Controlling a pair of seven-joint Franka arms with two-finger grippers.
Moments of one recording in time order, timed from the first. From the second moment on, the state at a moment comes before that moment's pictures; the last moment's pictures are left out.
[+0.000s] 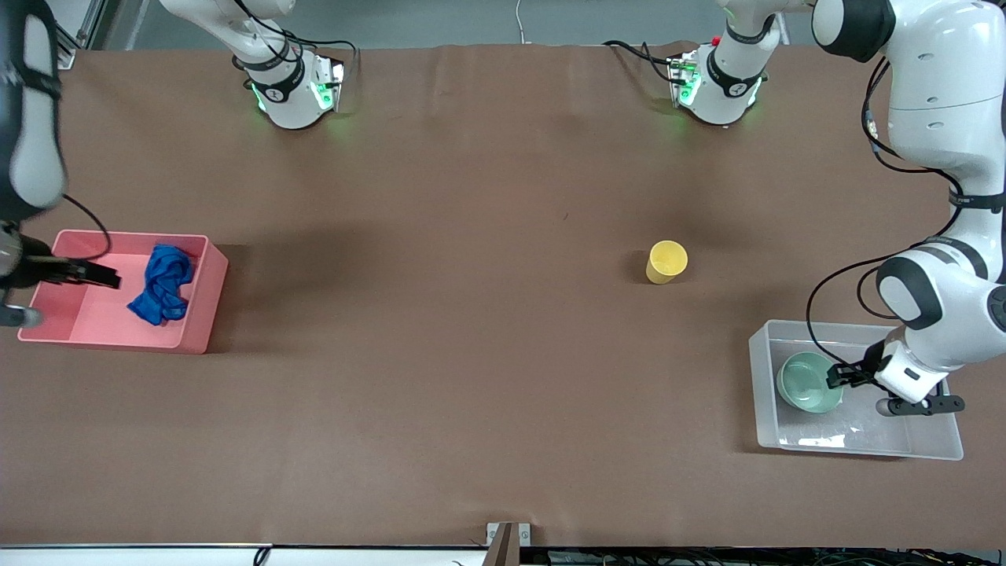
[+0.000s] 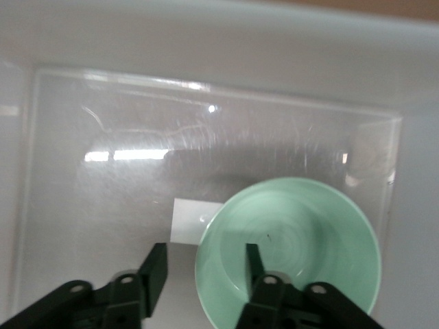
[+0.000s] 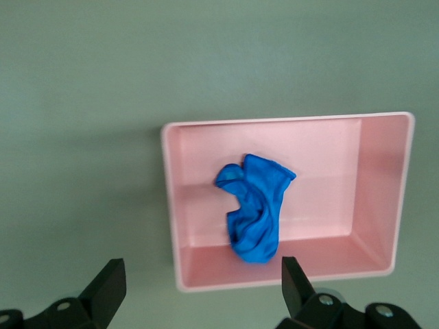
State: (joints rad) left arm -0.01 0.69 0.21 -1.59 -0.29 2.40 0.30; right arm -0.01 0.19 -0.21 -1.63 -0.03 1.72 -0.10
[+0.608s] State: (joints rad) left arm -0.01 0.29 0.10 -1.66 -0.13 2.18 0.24; right arm -0.09 0.02 -0.12 -1.41 0.04 1.40 -0.06
